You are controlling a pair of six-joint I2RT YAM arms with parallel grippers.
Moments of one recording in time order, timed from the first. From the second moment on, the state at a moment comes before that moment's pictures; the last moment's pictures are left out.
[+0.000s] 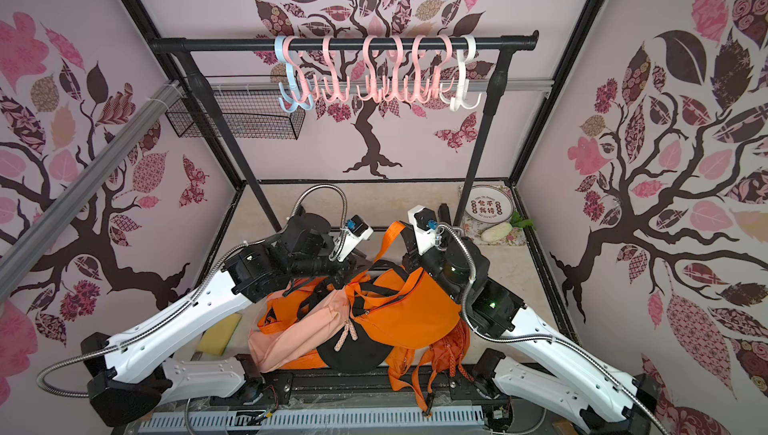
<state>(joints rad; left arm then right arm) -0.89 1.25 1.31 -0.70 0.17 0.00 0.83 0.84 0.88 -0.04 0.19 0.01</state>
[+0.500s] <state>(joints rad) -0.94 1.14 1.09 -0.47 0.26 0.00 0.83 0.84 0.96 -0.20 0.16 0.04</state>
